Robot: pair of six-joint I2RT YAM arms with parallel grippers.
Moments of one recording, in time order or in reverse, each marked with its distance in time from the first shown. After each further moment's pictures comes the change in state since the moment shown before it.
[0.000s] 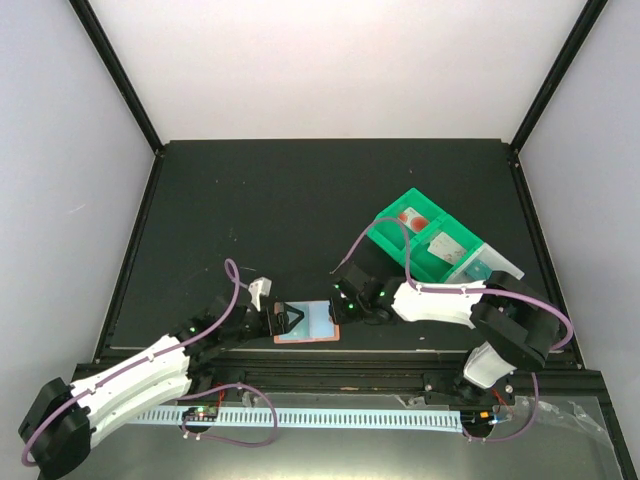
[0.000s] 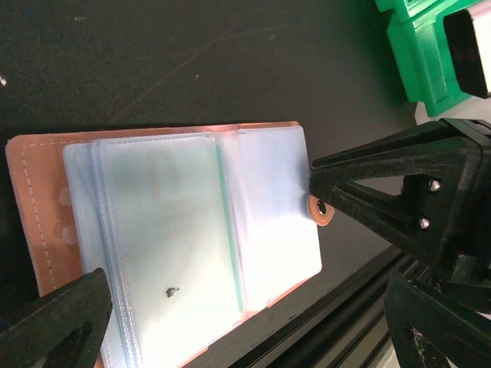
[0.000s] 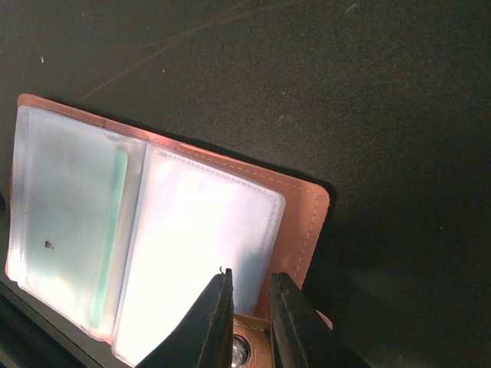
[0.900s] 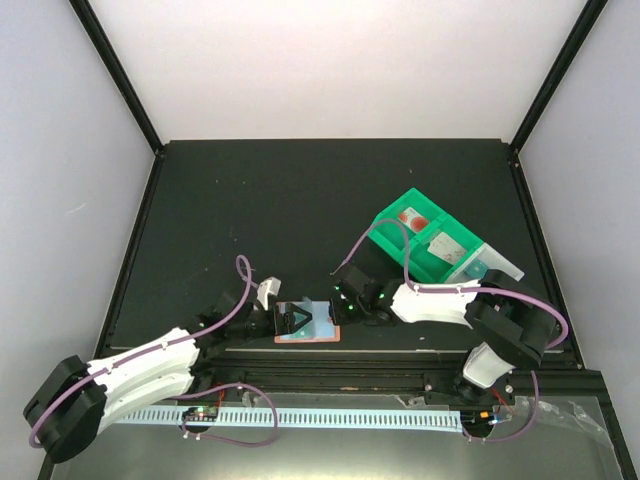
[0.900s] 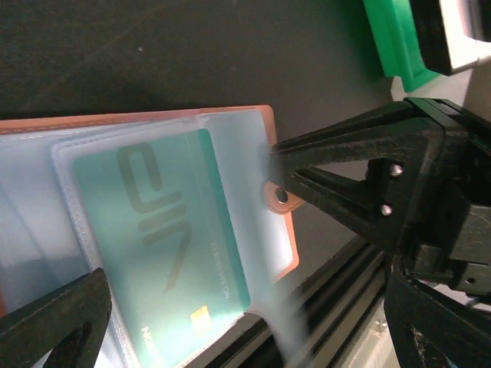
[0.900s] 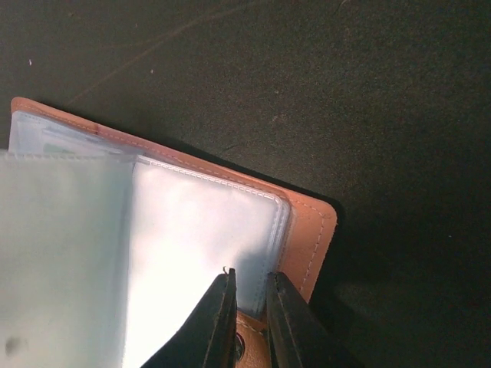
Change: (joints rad) left arm 0.000 0.164 -0.015 0.187 0.095 -0.003; right arm 0.000 0.021 -0.024 0.055 -0.005 0.015
